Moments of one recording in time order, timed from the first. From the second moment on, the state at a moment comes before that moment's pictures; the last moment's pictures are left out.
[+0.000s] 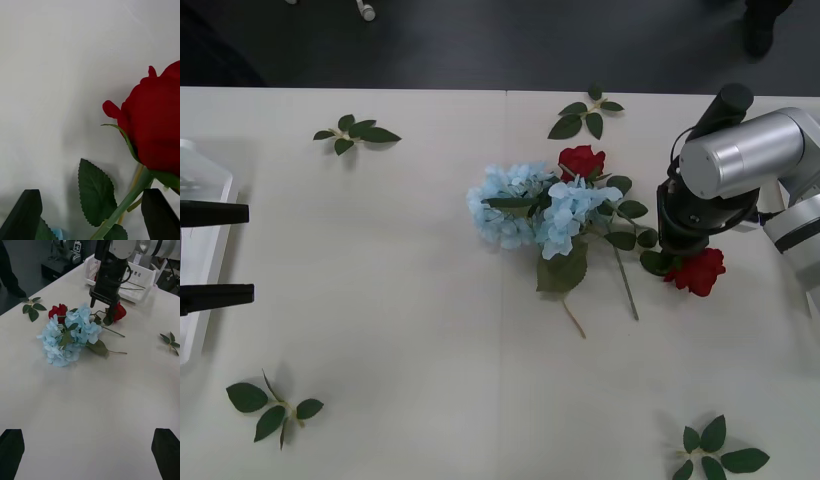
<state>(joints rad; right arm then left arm) -0.65 -0.54 0.30 -1.32 -0.54 1.46 -0.44 -0.11 0.52 0.65 -1.87 1.68 1.82 -2.67</state>
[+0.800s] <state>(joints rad) -0.65 -0.54 0.30 -1.31 -0.69 1.43 -0.44 -0.11 0.52 0.65 -1.87 1.68 1.82 -2.67</state>
